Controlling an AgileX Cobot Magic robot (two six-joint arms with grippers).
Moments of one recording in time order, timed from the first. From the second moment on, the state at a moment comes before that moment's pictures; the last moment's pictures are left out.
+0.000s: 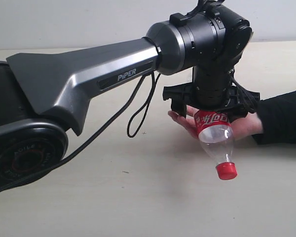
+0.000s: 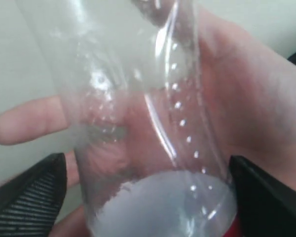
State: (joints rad) left arm -0.84 2.47 -2.29 0.10 1.21 -0.77; right arm 0.50 0.00 -0.23 -0.10 0.52 0.00
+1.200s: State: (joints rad) left arm -0.98 2.06 -2.19 0.33 1.20 -0.35; right arm 0.50 0.00 -0.23 -0.10 0.52 0.00
